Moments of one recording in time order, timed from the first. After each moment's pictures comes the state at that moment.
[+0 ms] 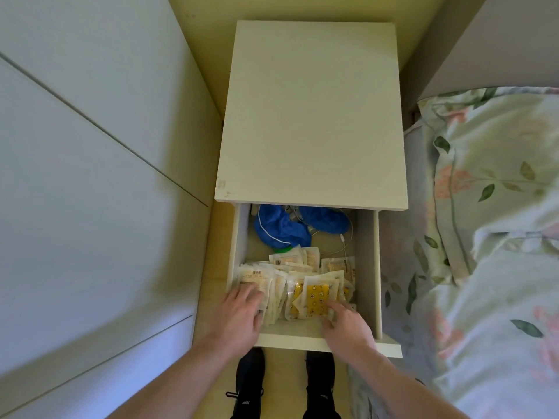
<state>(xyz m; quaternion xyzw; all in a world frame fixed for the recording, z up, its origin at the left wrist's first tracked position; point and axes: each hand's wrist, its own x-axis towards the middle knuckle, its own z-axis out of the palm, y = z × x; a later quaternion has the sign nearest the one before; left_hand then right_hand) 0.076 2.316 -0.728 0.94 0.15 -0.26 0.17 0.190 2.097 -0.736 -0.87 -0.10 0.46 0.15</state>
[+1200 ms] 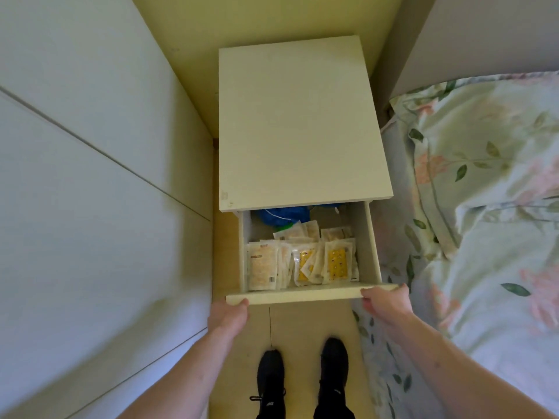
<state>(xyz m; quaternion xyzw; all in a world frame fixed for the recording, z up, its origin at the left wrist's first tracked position) 0.057 2.355 -0.747 0.59 0.64 -0.23 0.44 0.219 2.077 -0.703 -0.75 0.41 0.35 0.39</state>
